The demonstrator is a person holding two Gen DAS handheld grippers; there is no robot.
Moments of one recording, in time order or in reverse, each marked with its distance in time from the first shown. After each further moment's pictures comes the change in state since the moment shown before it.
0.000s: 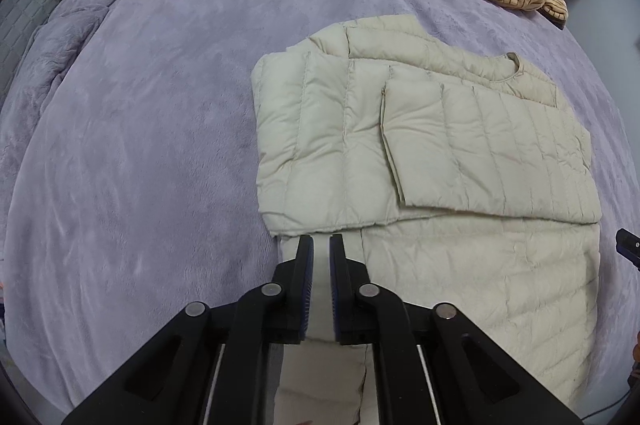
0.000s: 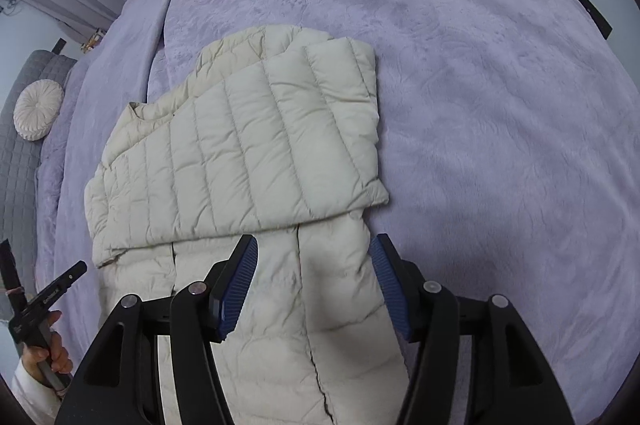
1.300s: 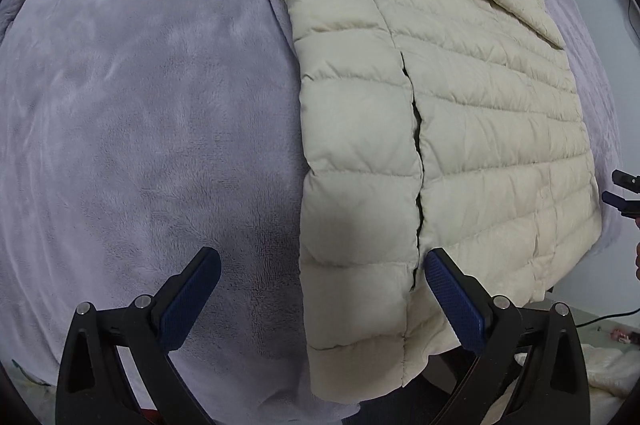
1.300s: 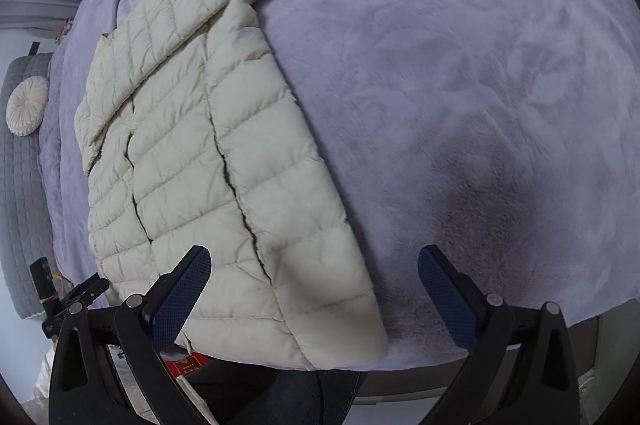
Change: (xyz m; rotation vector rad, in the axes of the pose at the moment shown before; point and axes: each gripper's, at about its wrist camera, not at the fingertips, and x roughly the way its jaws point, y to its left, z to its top) left arm 0.002 0.039 -0.140 0.156 0.312 -0.176; right arm -0.024 -0.082 -0.135 0.174 0.268 0.042
